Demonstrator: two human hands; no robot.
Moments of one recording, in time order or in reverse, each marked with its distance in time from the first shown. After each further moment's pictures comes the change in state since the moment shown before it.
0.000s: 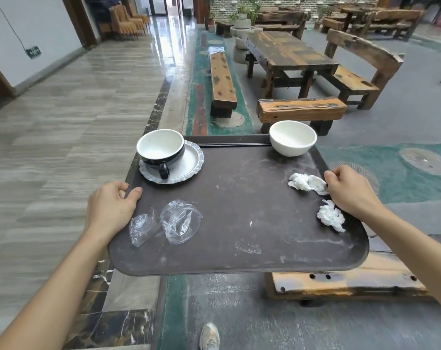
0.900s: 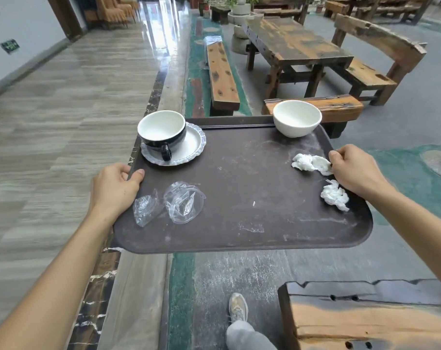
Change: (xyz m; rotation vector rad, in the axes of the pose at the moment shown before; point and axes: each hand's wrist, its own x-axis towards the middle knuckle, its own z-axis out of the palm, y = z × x) left_hand 0.320 0.042 0.104 -0.046 -0.017 0.016; right_hand 0.306 -0.098 0.083 -0.066 0.040 -0.033
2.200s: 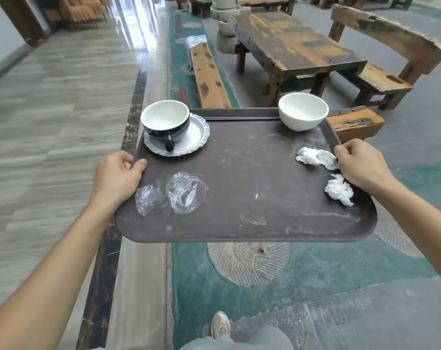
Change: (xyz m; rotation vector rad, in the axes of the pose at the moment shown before) left_hand 0.540 0.099 0.187 0.027 -0.044 0.125; right_hand 0.496 -0.117 0.125 0.001 0.054 0.108
